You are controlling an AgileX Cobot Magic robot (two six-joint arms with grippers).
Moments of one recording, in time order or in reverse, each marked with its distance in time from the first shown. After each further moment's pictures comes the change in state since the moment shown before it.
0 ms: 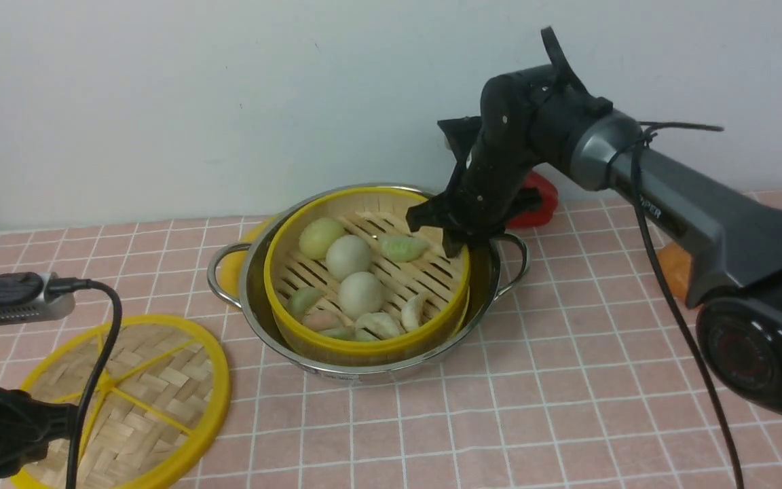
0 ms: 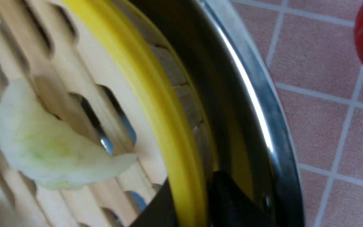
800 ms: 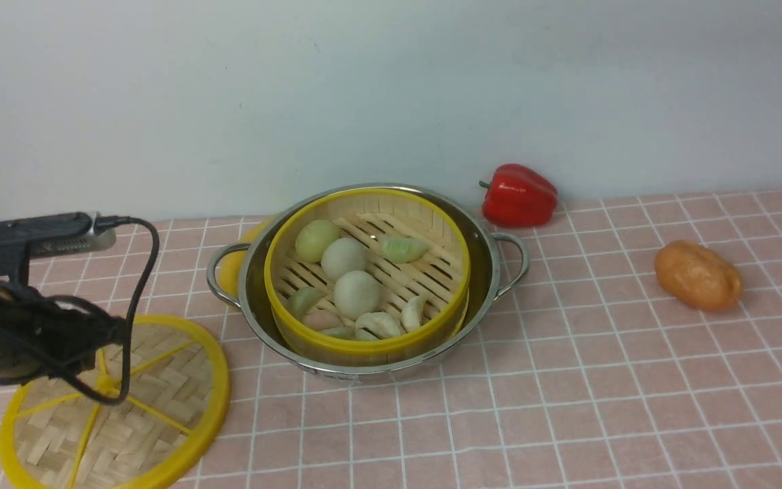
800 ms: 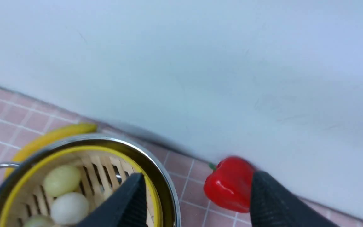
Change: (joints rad) right arm -0.020 -0.664 0.113 -0.191 -0.020 -0.080; left arm 0.000 0.413 -0.185 0.000 -0.268 -0.034
